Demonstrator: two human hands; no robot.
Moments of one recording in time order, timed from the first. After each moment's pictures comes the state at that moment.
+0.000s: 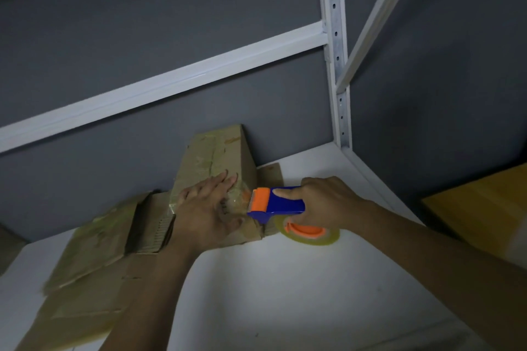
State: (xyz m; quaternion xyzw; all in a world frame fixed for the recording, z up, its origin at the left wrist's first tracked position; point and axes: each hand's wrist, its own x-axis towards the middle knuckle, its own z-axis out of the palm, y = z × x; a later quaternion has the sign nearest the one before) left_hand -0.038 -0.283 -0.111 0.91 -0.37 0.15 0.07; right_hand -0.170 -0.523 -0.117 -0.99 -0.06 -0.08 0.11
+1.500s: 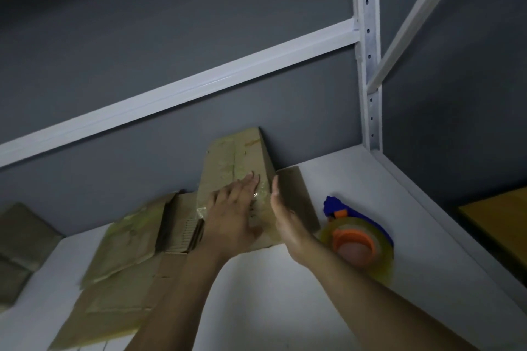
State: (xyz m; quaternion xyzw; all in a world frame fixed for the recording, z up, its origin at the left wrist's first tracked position) left_hand -0.050 -0.285 -0.099 0.91 -0.39 0.14 0.00; right_hand -0.121 -0.406 -0.140 -0.61 0.12 -0.07 0.78
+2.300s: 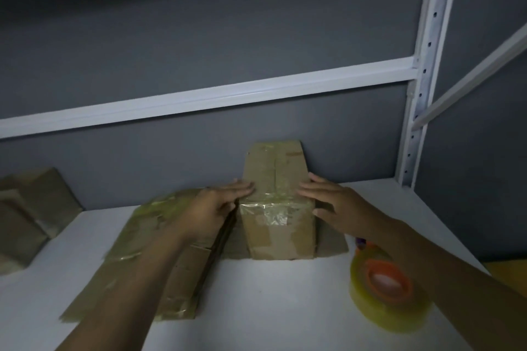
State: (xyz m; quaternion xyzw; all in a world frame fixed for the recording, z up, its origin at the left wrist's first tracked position) left_hand 0.012 -0.187 -0.068 0.85 -0.45 0.04 0.25; right_hand -0.089 -0.482 -0.112 -0.93 -0.17 -0.18 0.27
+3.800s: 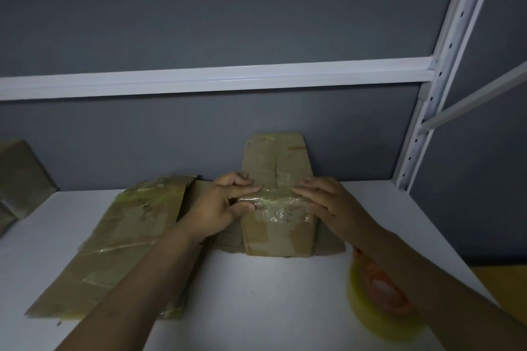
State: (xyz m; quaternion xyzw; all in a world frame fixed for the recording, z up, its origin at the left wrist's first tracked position) left_hand 0.033 -0.205 -0.104 0.80 -0.45 0.08 0.40; right_hand -0.070 -0.468 -0.124 -0.93 -0.15 -0.24 0.24
